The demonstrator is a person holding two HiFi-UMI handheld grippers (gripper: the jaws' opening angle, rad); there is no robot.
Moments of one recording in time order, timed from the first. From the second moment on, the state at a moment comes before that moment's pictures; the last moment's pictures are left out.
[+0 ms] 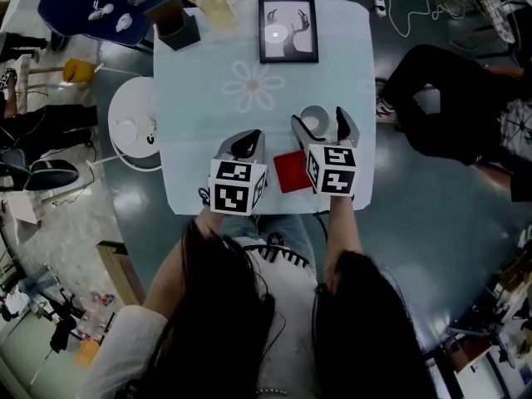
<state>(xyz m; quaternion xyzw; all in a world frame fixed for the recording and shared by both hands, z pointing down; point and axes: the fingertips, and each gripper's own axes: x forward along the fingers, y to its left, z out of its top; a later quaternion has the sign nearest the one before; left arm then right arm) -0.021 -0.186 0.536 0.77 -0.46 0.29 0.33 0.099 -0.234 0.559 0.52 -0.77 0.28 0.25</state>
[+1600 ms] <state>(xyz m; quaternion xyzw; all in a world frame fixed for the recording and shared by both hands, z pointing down) -0.001 -0.127 0.453 0.83 -0.44 0.21 0.28 0.113 -0.125 0.432 0.59 -0.75 0.23 0.18</state>
